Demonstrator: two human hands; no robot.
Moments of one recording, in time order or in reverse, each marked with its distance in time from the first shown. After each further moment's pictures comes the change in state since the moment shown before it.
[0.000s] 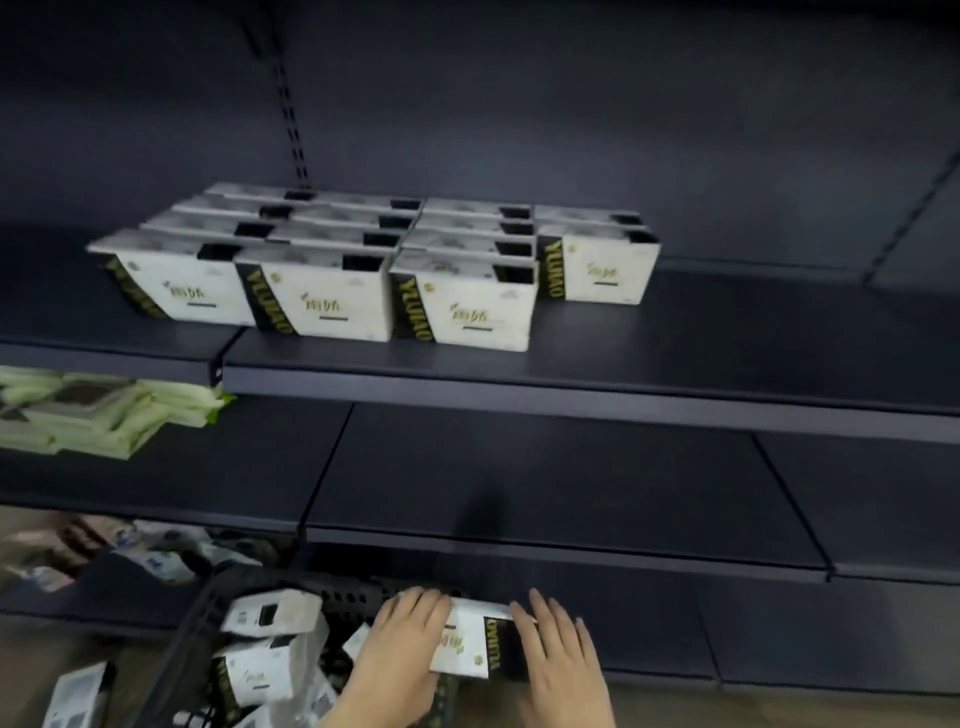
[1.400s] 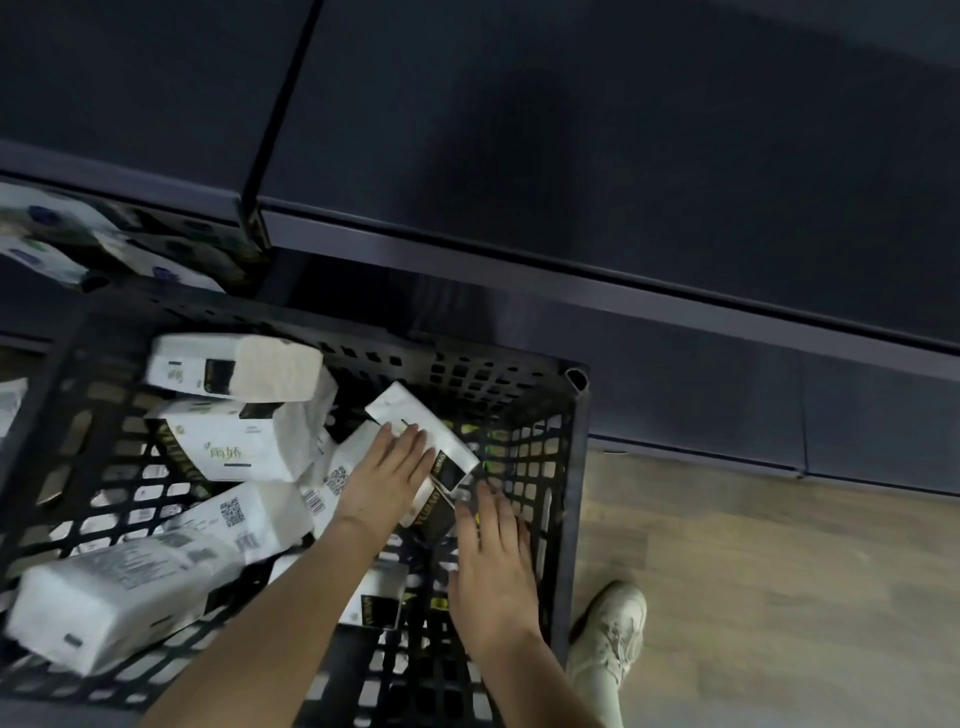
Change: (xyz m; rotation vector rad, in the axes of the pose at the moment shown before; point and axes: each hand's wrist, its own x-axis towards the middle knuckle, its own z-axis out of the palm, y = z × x) left_hand -0.028 -0.144 0.358 0.402 -0.683 0.161; right_hand -0.022 -0.131 0.319 0.057 -0.532 0.203
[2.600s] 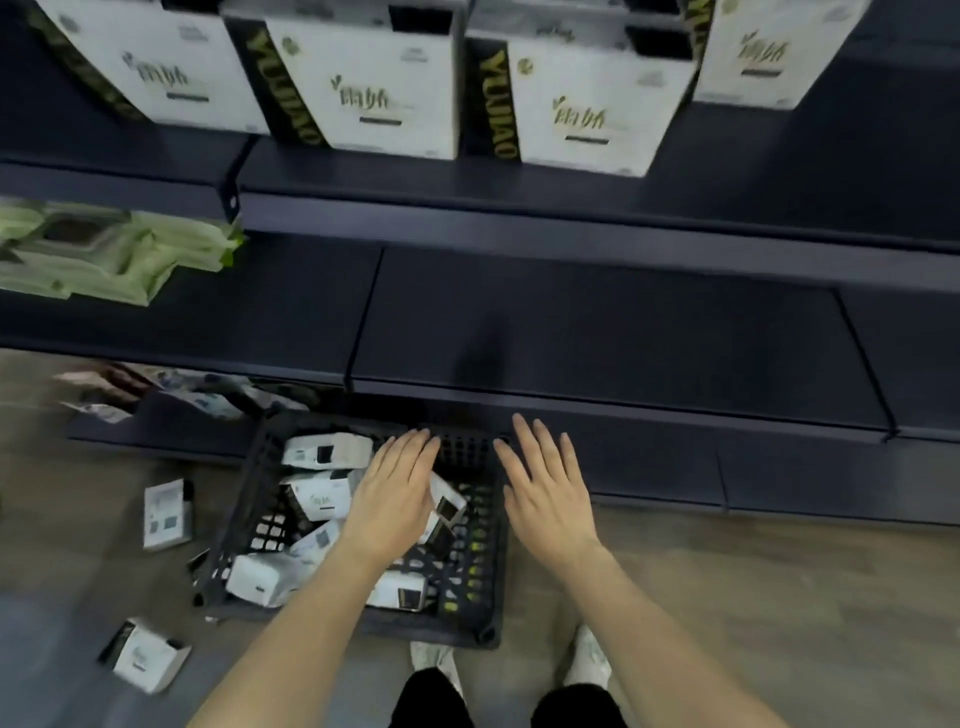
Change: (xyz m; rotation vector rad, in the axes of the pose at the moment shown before) left_hand -0.218 -0.040 -0.258 -0.536 0.796 -0.304; right_hand -0.075 0.041 -0.311 -0.155 0.411 -0.250
